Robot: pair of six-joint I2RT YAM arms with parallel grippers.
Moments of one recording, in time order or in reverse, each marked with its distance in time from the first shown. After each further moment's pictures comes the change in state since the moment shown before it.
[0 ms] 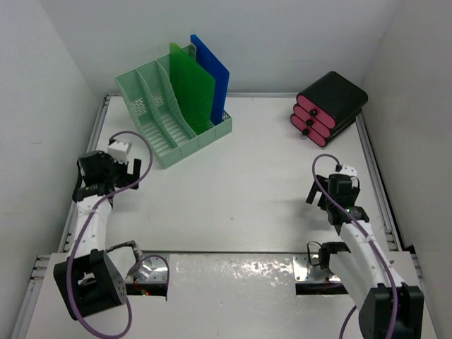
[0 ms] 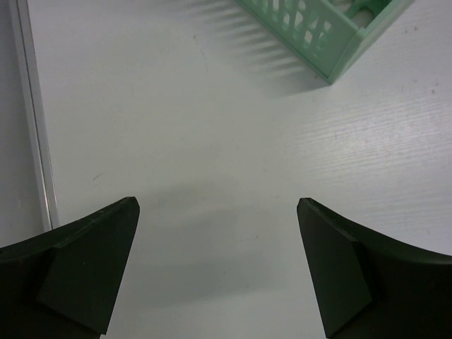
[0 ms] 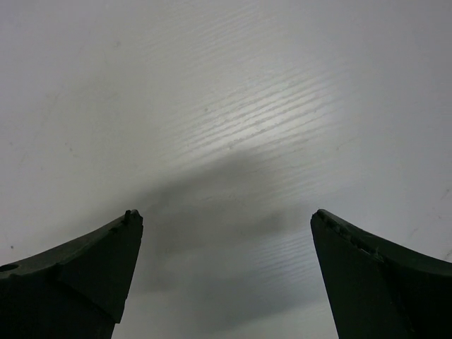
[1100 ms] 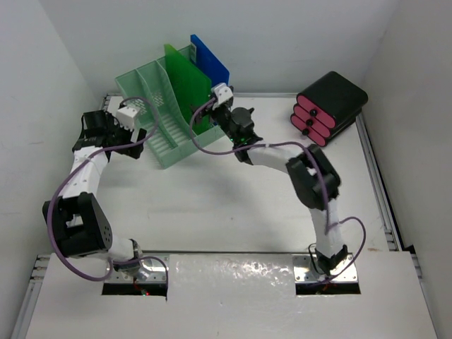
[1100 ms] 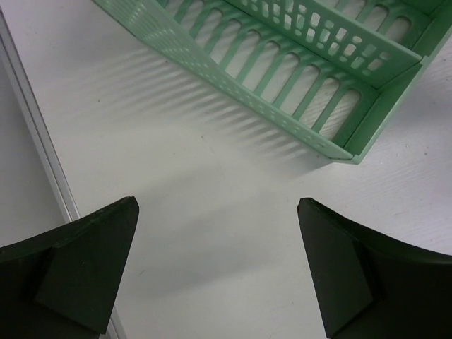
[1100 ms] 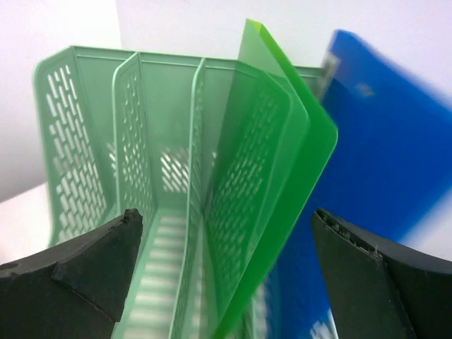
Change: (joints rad) left arm -0.103 0.436 0.463 -0.095 0.034 0.096; right arm 0.647 1.350 1.144 1.276 -0.234 -0.372
